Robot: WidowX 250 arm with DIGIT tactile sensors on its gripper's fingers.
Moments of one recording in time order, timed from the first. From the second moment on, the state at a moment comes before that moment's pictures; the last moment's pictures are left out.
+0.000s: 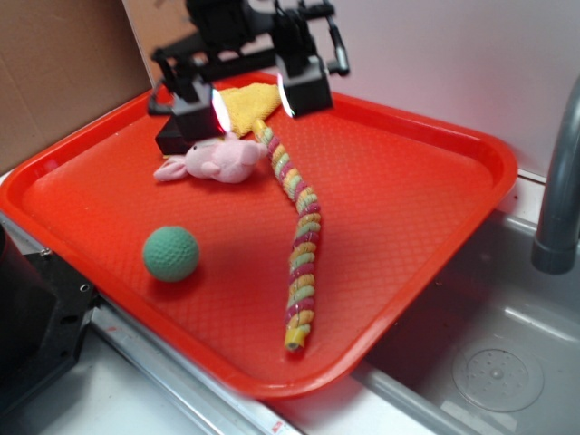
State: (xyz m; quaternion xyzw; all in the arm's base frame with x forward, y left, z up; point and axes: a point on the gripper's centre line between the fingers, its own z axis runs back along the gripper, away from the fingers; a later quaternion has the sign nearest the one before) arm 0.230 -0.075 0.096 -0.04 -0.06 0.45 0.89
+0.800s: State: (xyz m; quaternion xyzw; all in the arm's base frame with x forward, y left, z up) arm 0.242 -0.096 0.019 0.01 -0.06 0.46 0.89
